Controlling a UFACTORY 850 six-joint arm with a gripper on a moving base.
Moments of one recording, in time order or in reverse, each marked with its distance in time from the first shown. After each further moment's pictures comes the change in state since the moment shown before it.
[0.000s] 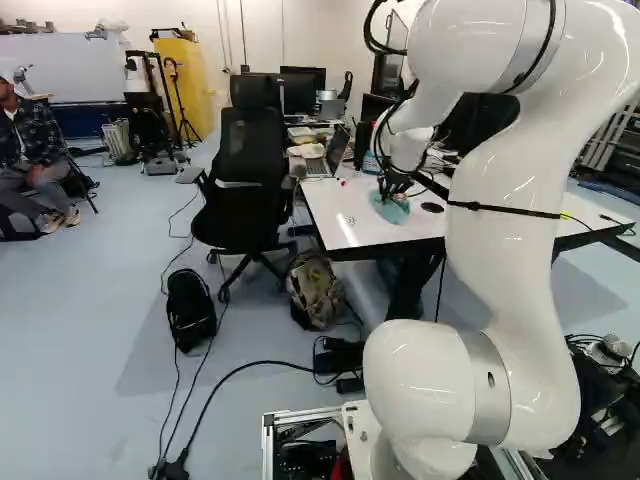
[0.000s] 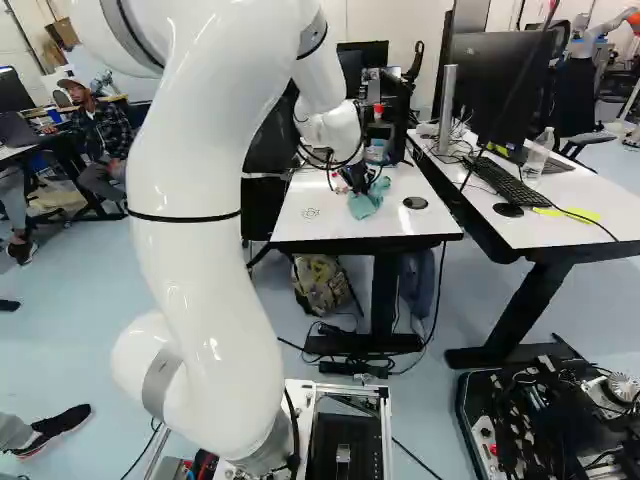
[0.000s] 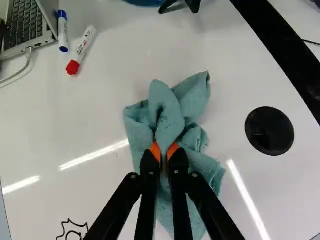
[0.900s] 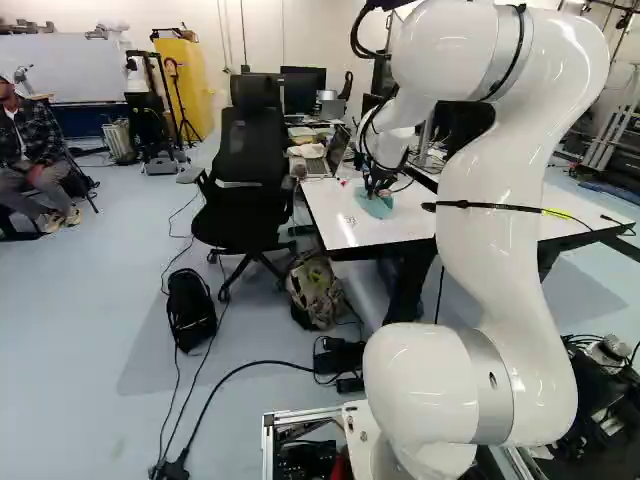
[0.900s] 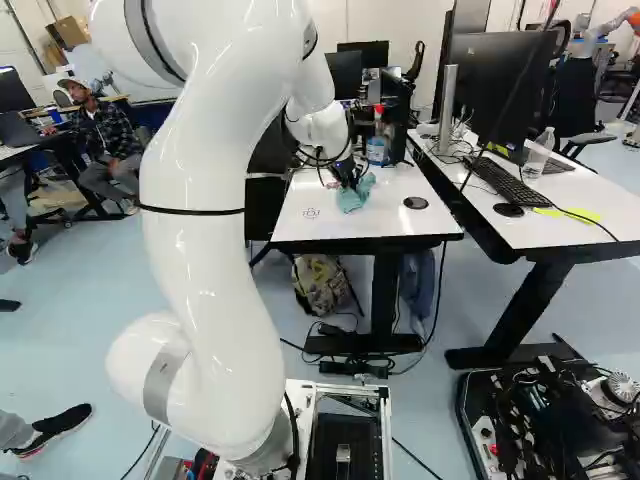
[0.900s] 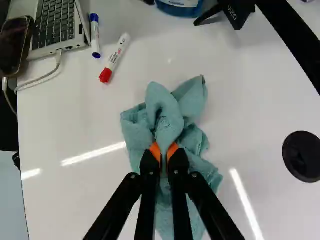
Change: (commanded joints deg) arm 3.1 -5.1 -6.7 0.0 0.0 0.0
